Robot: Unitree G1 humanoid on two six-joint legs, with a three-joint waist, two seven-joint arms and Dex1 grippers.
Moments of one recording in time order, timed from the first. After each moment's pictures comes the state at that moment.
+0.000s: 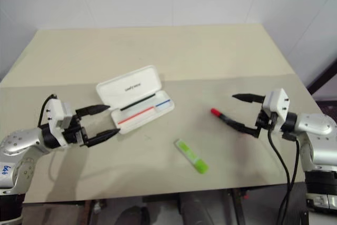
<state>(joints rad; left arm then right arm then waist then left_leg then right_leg) -0.14 0.72 0.26 -0.21 -0.52 0.28 -0.96 -0.35 -0.79 -0.20 0.18 0.45 -0.04 1.29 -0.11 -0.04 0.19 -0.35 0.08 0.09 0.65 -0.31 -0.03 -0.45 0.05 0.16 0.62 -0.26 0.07</state>
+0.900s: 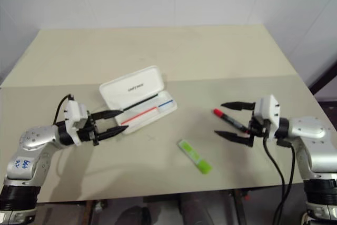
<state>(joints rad) -0.21 0.67 0.14 -0.11 -0.44 0.19 -1.00 -0.26 -0.78 -0.16 -0.07 0.51 0.11 1.29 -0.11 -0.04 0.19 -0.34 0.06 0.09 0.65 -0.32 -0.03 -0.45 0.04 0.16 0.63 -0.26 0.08</state>
